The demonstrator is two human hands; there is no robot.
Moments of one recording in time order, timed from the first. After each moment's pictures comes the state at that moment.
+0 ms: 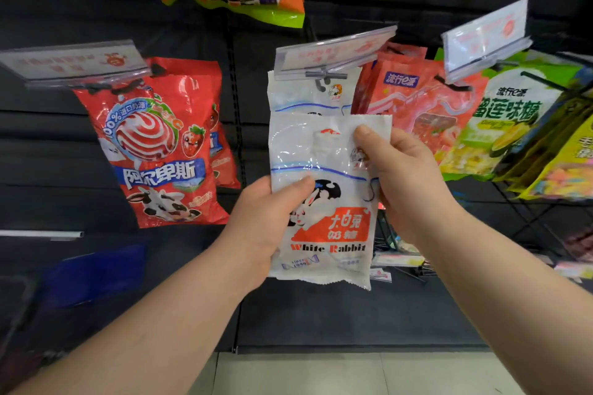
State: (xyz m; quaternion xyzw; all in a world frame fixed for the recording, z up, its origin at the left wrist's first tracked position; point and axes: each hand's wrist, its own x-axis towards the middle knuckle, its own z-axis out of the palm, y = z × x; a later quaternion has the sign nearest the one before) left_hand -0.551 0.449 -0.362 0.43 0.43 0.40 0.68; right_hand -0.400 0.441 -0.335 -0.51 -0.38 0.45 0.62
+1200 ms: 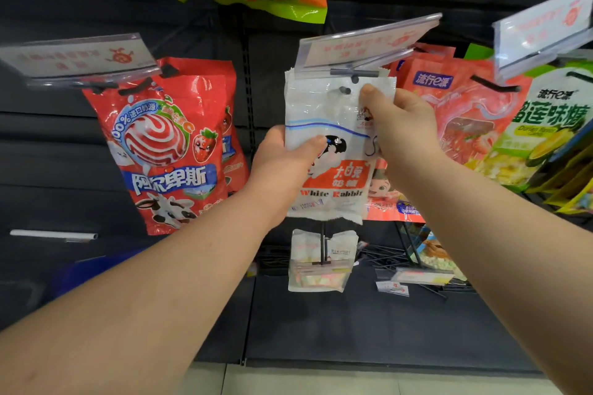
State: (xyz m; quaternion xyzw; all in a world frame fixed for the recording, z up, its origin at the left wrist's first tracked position) left_hand -0.531 0.527 -0.363 0.51 0.49 0.46 0.55; right_hand -0.399 0.518 -0.331 -0.58 -0.40 0.32 0.63
